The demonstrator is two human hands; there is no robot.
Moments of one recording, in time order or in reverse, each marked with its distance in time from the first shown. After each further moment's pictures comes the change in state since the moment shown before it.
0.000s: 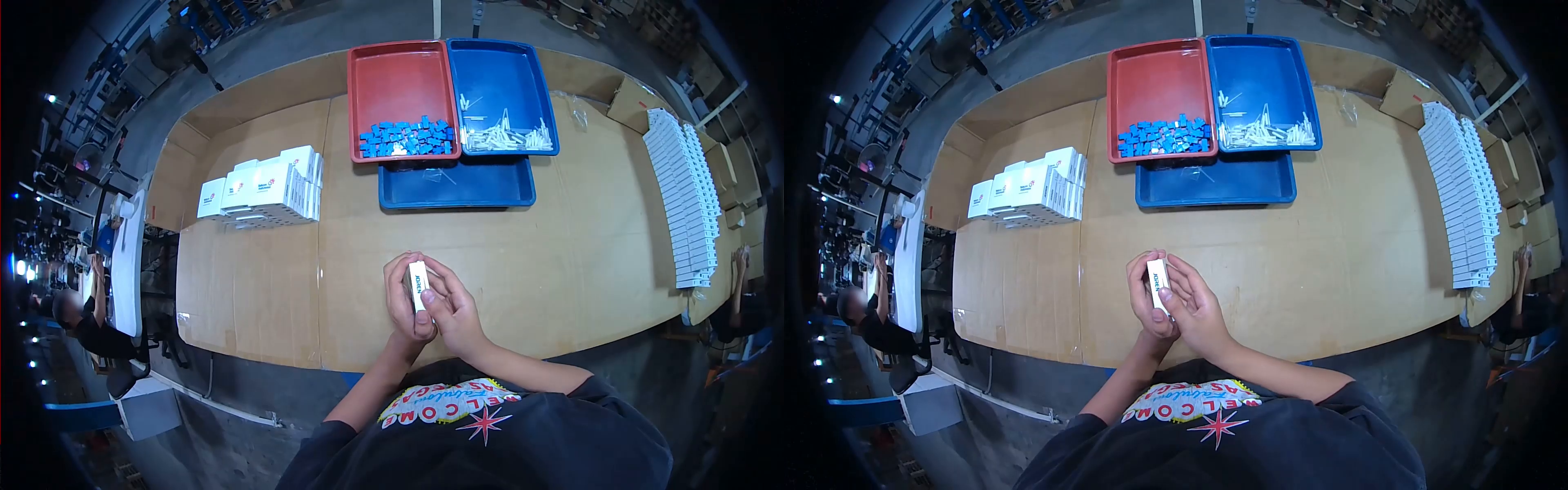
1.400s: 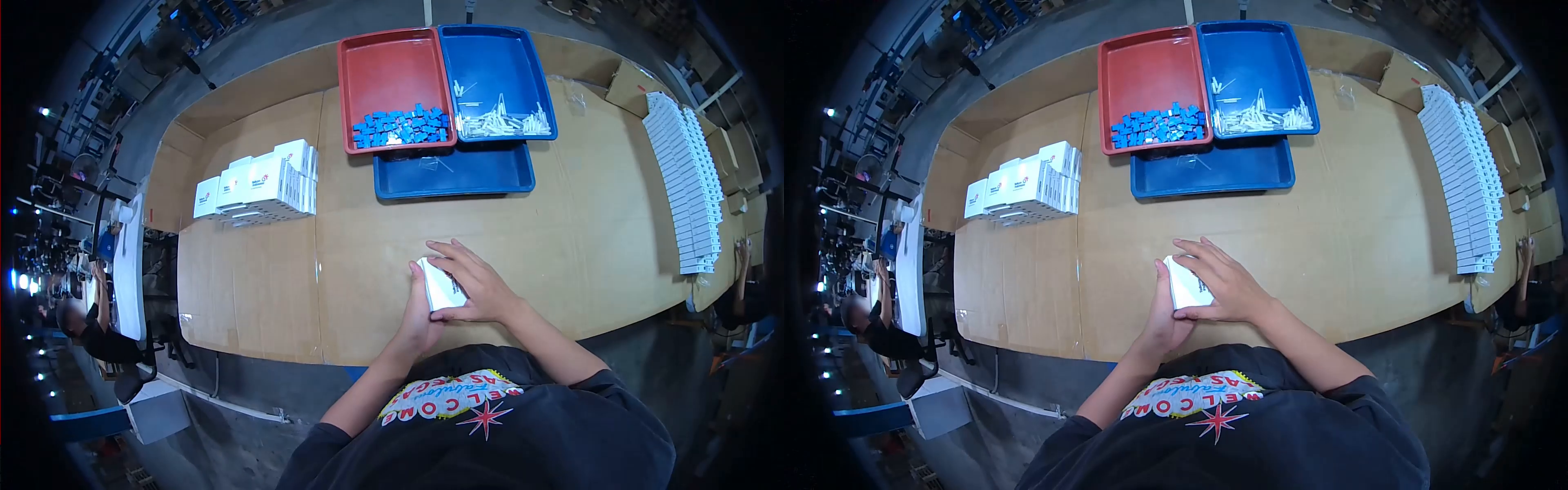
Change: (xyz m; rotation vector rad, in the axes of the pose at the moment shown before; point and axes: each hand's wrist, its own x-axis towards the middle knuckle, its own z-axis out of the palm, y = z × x) left_hand -0.008 0.028 0.005 -0.814 -0.139 -1.255; right_hand 0.028 -0.025 -0.076 -1.156 -0.397 -0.613
